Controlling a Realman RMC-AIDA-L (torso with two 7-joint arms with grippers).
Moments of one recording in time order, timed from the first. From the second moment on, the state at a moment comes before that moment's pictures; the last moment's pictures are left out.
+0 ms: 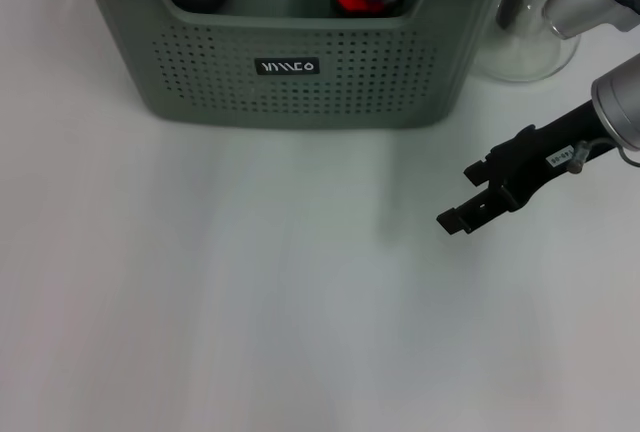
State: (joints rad) left arm -1.03 -2.12 1.01 1.08 2.42 1.13 -2.30; right arm 0.75 2.07 -1.11 -0.92 -2.44 -1.56 2.13
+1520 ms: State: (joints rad) left arm -0.45 -2.13 0.55 1.18 1.83 1.95 -1.82; right arm 0.71 2.07 -0.96 -0.95 -2.27 -1.63 1.85
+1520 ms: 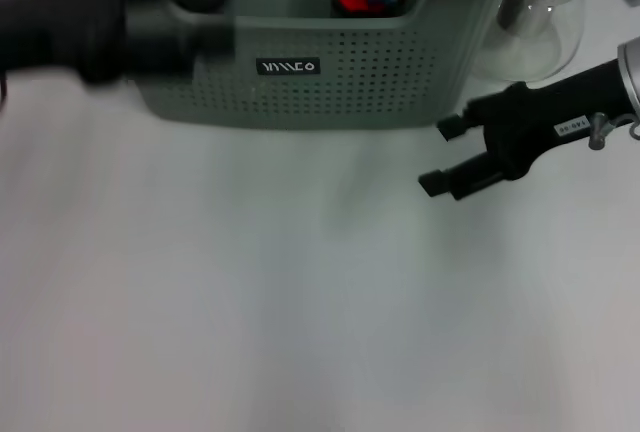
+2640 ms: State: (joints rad) left arm -0.47 -2.14 0.57 0.75 2.13 1.62 -1.45; right arm 0.64 2.08 -0.84 -0.75 -2.14 -1.57 1.50
